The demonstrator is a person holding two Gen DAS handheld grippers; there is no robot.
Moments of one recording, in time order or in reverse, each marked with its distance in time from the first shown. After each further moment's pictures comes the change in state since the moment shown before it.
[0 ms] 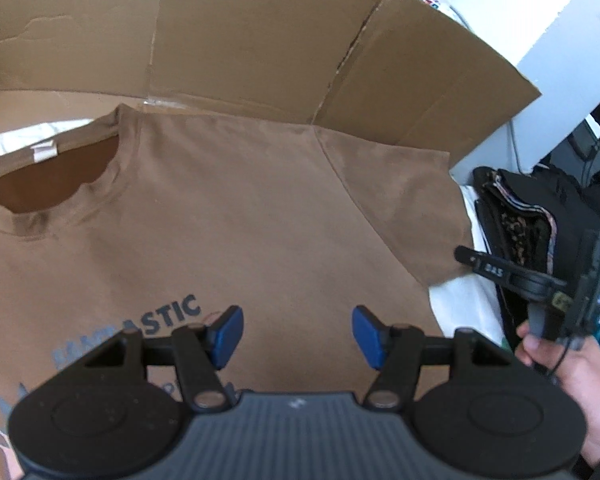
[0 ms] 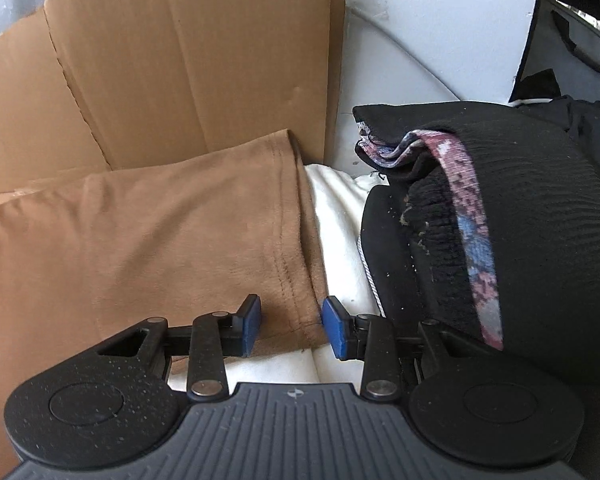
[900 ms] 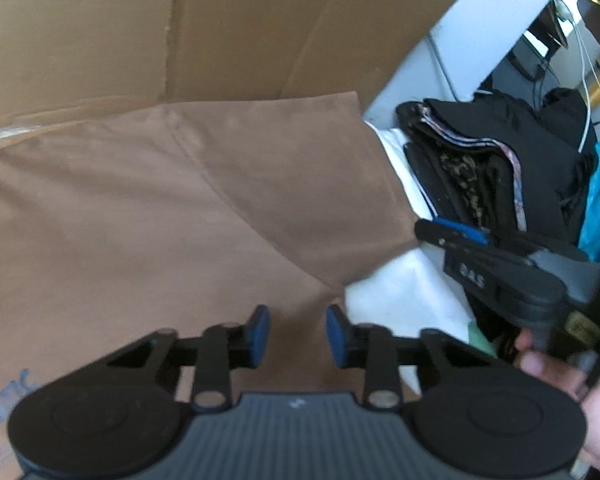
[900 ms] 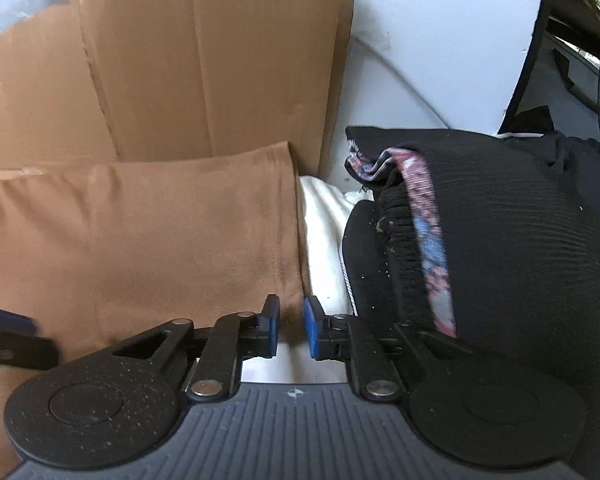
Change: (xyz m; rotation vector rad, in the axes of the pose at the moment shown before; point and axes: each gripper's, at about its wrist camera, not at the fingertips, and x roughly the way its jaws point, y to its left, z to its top) left arm 0.076 -0.084 0.017 0.231 0.086 -0.126; right arm -0.036 -0.012 -0.016 -0.077 -0.064 -0.002
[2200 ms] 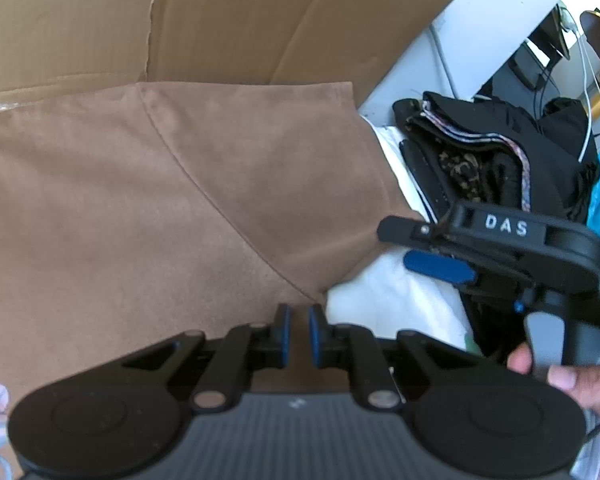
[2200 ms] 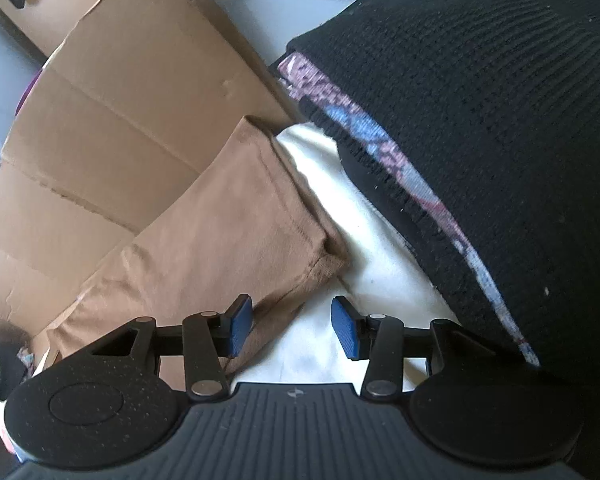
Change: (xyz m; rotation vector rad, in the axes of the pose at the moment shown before) left arm 0.029 -0.005 -0.010 -0.056 -0.027 -0.028; right arm 0.023 -0.029 -0.013 0.636 0.125 0.205
